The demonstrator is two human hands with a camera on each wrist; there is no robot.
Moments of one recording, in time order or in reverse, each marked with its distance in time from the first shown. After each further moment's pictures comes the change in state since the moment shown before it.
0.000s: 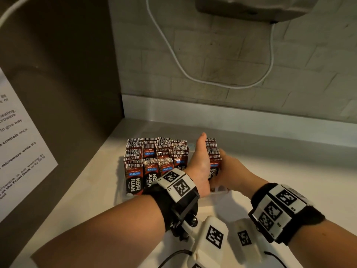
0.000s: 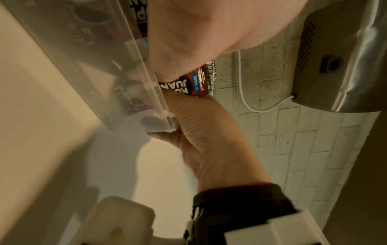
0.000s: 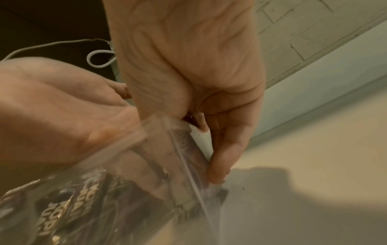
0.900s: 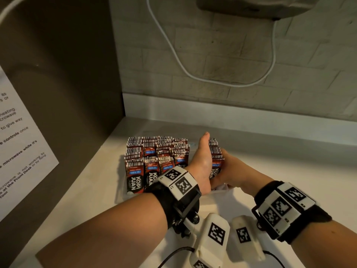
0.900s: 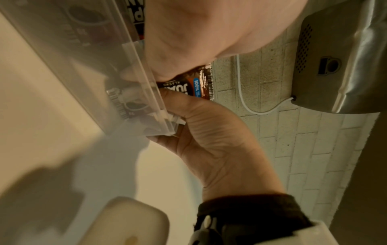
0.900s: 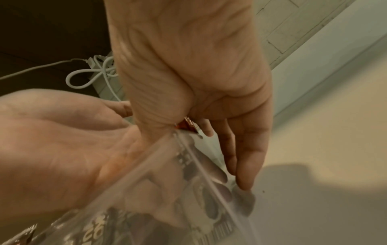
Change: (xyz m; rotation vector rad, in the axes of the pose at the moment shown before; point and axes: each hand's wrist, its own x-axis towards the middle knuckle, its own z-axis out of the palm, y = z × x) left_hand -0.015 0.006 0.002 0.140 0.000 -0.044; right_hand 0.000 0.002 -0.002 0.212 -0.073 0.051
